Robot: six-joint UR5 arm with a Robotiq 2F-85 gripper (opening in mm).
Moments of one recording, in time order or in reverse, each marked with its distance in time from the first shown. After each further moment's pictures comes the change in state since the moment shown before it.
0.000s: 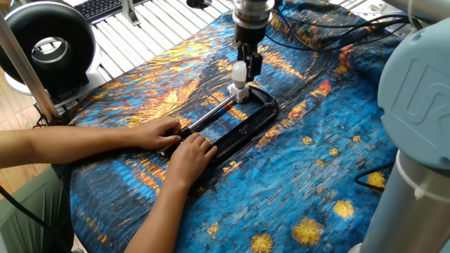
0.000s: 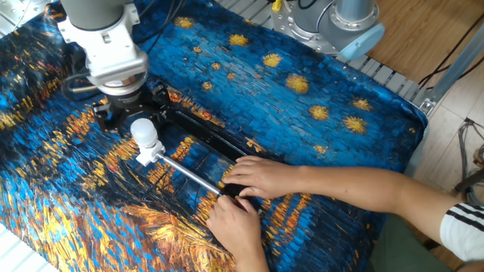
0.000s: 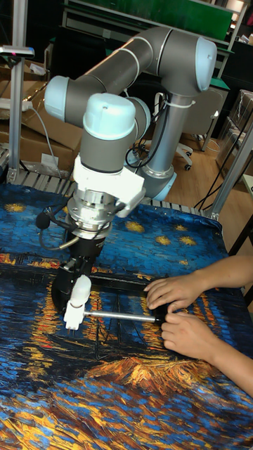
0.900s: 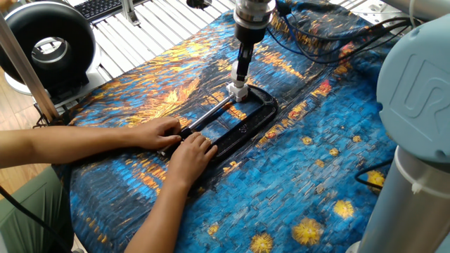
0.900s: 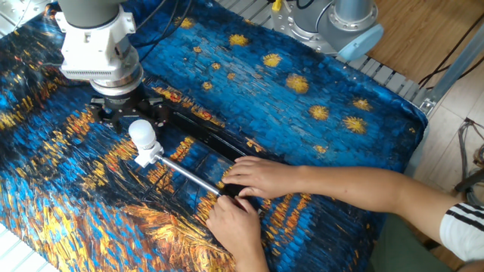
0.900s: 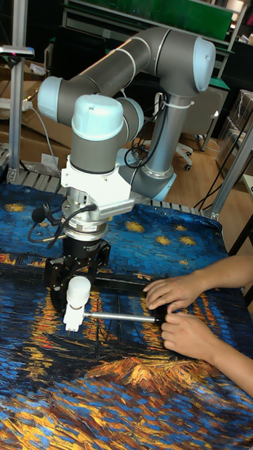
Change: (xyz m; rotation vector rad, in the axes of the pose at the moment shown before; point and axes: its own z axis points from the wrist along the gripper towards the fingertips) arm -0.002 0.005 0.004 -0.058 -0.038 0.498
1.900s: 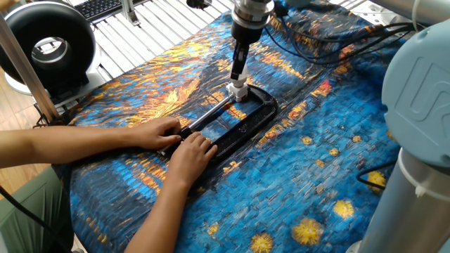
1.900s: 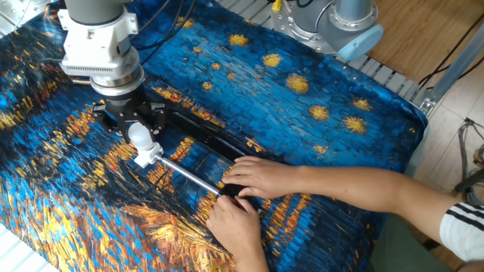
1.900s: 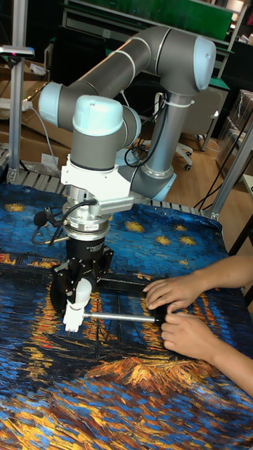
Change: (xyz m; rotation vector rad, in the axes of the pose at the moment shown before) arm -0.019 -0.025 0.001 0.095 -0.092 0.025
